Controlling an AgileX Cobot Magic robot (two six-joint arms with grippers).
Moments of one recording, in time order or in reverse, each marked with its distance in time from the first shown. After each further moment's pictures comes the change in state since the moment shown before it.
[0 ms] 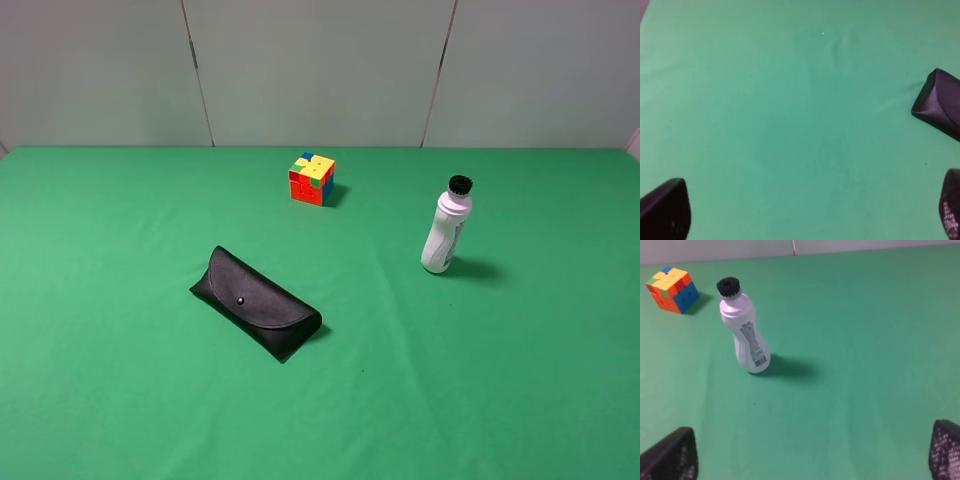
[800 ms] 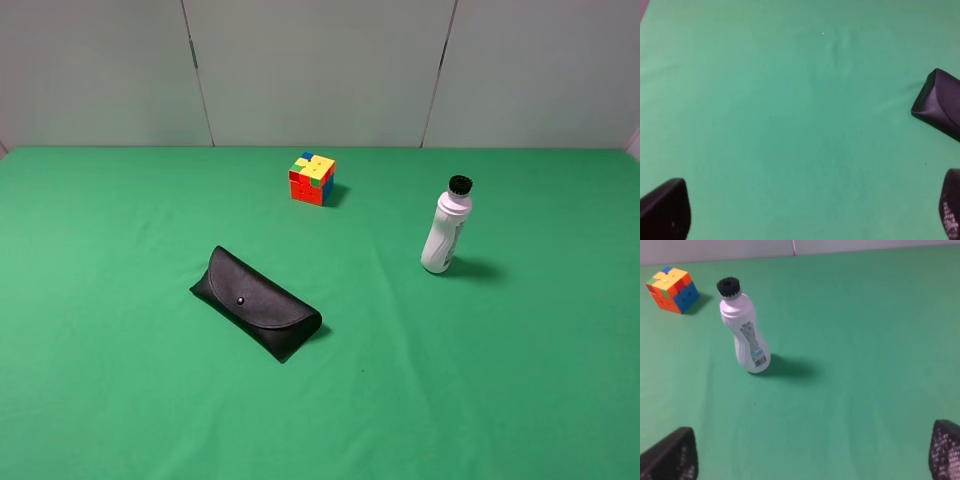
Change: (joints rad) left arm 0.000 0.000 0.000 -0.005 0.000 0.000; right arm 0.000 0.000 0.000 0.000 0.000 0.000
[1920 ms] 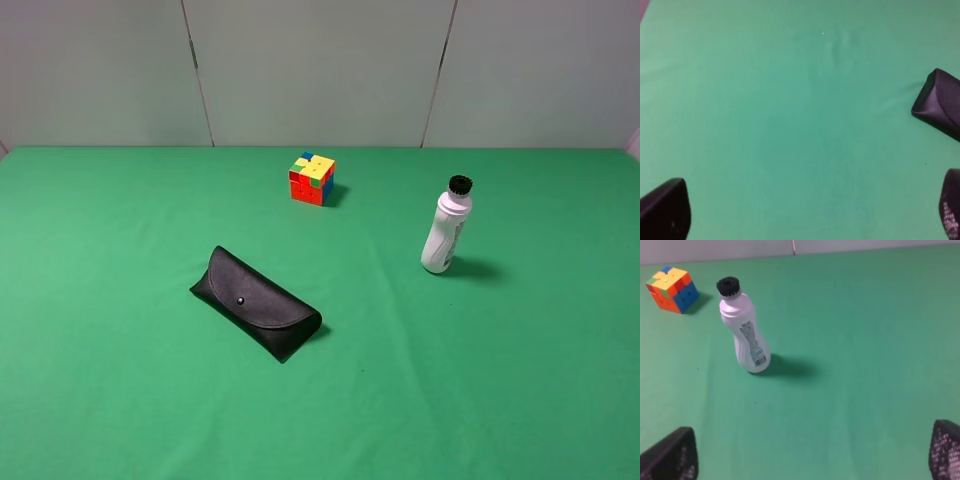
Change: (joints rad) left arm 0.000 0.000 0.000 0.000 0.000 0.000; right arm 0.000 0.000 0.000 0.000 0.001 0.007
